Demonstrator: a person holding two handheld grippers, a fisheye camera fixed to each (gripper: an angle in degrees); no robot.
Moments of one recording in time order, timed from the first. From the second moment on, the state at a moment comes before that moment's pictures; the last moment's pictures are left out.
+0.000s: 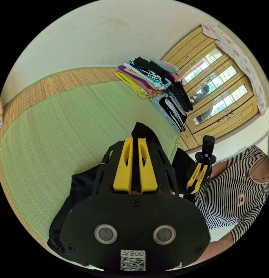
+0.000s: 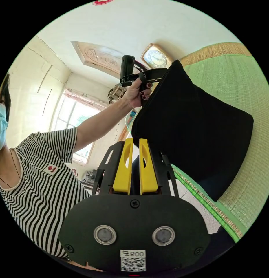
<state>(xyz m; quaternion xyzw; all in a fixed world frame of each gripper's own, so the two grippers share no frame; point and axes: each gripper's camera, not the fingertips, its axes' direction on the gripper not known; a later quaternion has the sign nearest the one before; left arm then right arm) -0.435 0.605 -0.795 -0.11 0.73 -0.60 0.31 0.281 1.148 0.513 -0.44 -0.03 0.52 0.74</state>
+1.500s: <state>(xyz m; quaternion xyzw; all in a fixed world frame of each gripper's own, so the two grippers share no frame) -0.280 0.490 -1.001 -0.31 0.73 -0.58 0.21 0.323 1.098 0.633 -0.68 0.15 0.35 0.63</state>
